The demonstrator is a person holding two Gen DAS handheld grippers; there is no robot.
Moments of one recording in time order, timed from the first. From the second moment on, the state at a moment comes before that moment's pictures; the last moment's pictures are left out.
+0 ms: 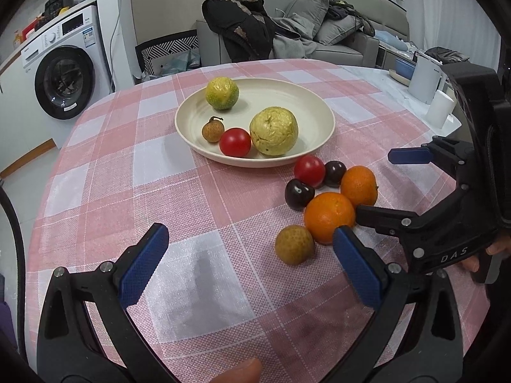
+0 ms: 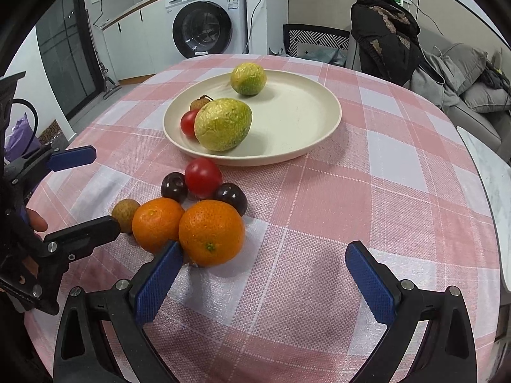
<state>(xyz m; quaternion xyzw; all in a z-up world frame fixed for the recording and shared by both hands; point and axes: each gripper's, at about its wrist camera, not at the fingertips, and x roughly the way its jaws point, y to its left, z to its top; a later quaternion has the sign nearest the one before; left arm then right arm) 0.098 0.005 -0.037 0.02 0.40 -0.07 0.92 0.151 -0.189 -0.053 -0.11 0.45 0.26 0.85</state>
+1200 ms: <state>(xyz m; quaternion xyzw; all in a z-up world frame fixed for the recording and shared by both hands) 0.109 0.008 -0.056 0.03 0.44 -0.06 0.90 0.145 -0.187 -0.043 -0.05 0.44 0.33 0.84</state>
